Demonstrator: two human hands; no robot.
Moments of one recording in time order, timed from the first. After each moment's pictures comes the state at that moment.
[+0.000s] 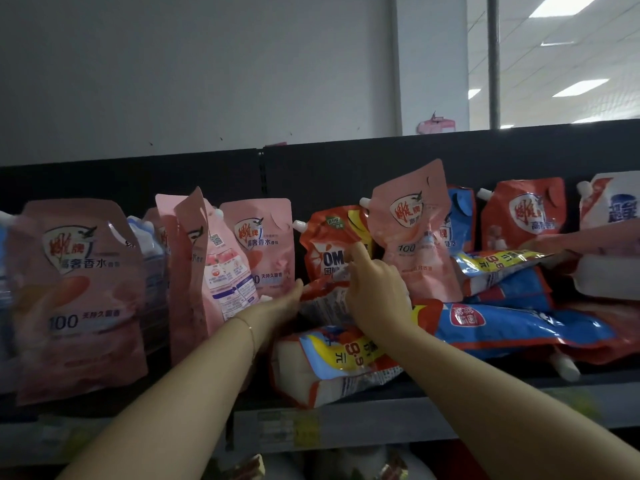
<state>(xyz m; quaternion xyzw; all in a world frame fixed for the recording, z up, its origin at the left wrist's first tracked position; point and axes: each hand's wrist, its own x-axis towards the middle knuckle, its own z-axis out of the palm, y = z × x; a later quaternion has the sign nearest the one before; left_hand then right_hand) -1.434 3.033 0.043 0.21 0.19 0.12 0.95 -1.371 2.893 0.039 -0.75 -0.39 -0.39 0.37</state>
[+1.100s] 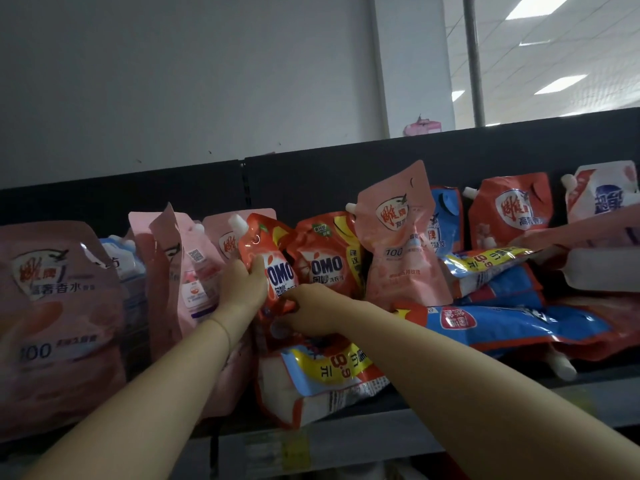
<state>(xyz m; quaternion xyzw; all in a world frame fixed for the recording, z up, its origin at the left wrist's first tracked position) -1.419 3.064 0.069 0.76 0.21 0.50 0.36 -1.357 2.945 0.056 -0.81 -0.55 -0.05 0.21</state>
